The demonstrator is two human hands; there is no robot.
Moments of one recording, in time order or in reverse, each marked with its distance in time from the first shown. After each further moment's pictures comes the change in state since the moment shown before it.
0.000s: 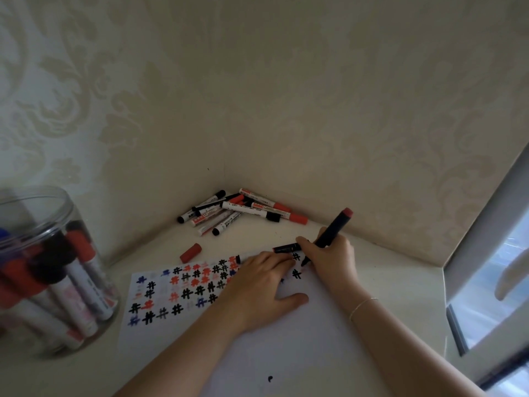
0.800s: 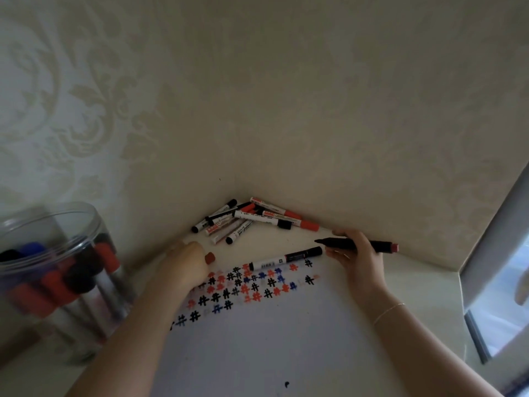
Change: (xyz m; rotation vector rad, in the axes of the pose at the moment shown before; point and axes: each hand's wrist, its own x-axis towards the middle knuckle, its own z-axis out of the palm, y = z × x) left_hand -0.021 -0.077 -0.087 0.179 -0.238 -0.844; right_hand 0.001 -0.004 -0.018 0.827 0.032 0.130
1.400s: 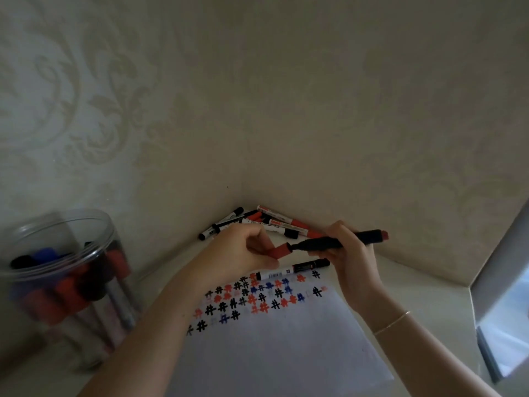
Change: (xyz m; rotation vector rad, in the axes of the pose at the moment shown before) left_hand -0.035 0.048 -0.040 -0.733 -0.042 0.492; right_hand -0.032 -0.031 0.048 -0.052 -0.279 -0.072
